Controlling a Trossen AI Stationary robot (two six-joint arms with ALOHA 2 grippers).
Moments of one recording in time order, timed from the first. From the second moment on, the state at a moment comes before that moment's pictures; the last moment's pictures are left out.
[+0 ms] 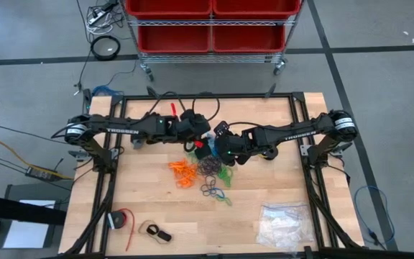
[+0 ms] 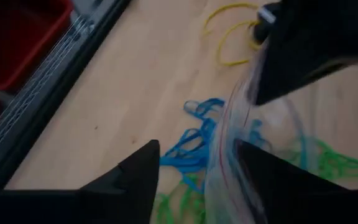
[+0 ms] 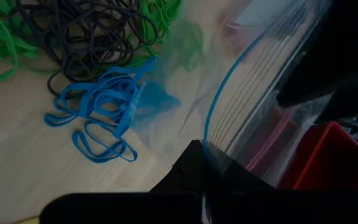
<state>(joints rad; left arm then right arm) 0.06 1.63 1.33 -0.49 -0.34 -0.16 0.09 1.65 1.34 -0.72 0.52 -0.86</state>
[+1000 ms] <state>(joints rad) 0.16 1.69 1.33 -0.31 -0.14 -0.14 0.13 1.65 1.34 -0.60 0.45 -0.79</state>
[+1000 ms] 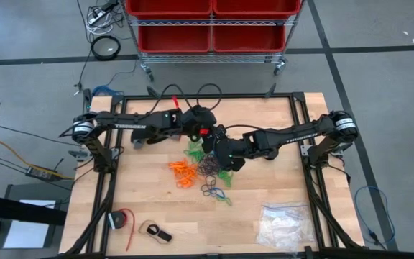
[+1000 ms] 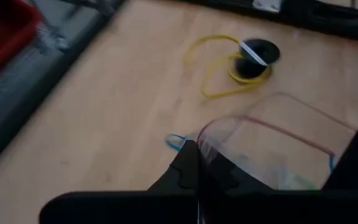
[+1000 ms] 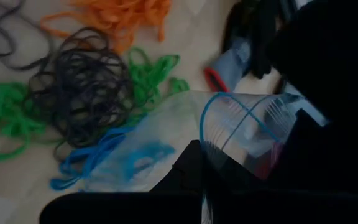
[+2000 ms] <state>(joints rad) 0.26 1.49 1.01 0.14 0.05 -0.09 0.11 1.61 1.33 -0.43 0.41 -0.60</state>
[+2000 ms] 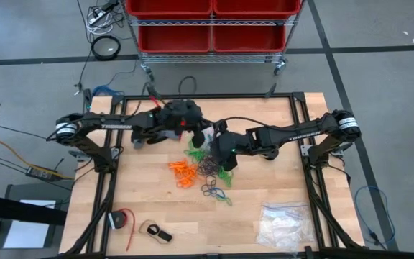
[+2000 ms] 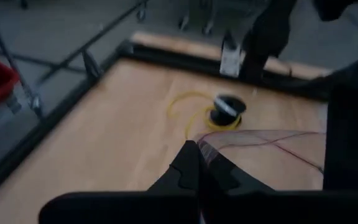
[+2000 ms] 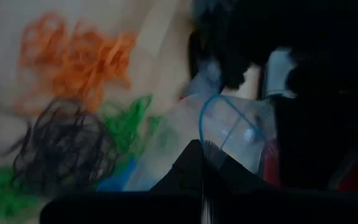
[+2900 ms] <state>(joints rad) 0.40 1.44 0.82 0.30 0.53 -0.39 0.06 1.71 1.23 -0.21 0.26 -0.64</state>
